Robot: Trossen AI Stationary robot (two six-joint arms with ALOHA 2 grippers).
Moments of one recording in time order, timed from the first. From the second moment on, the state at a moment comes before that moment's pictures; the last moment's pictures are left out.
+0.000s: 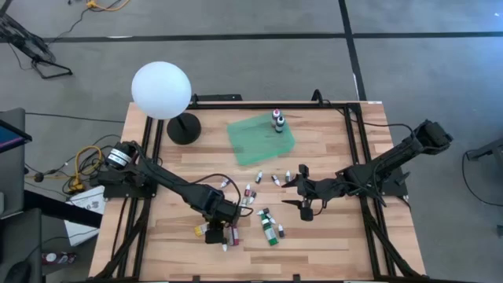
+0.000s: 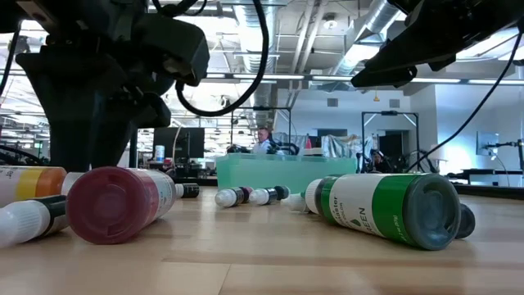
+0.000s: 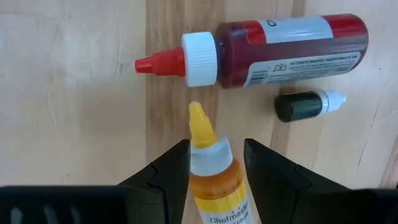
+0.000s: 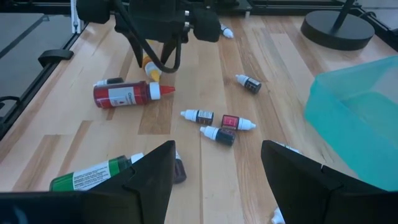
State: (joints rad) left arm -0.39 1.82 1.19 -0.73 0.16 -0.48; right arm 0.42 1.25 0.57 0.16 0.36 0.15
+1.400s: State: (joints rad) left arm -0.39 1.89 1.19 -0.82 0.18 -0.45; right arm 0.42 1.25 0.57 0.16 0.36 0.16
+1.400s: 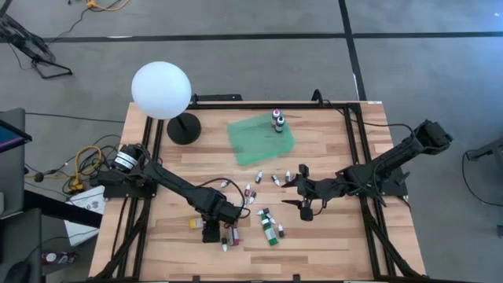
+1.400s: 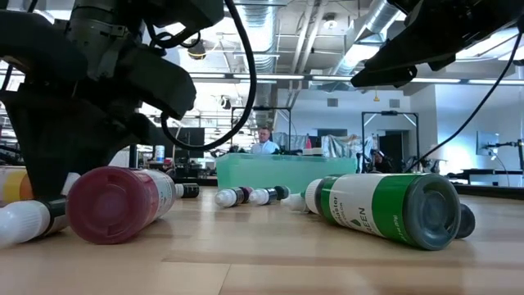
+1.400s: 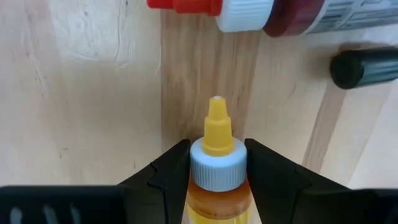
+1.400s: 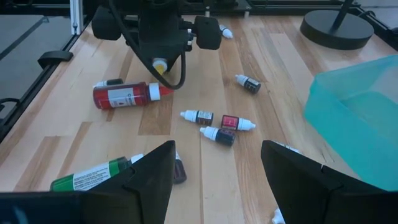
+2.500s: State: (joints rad) left arm -0.39 1.89 1.19 -0.82 0.18 -0.43; right arm 0.42 1.25 0.57 0.16 0.36 0.16
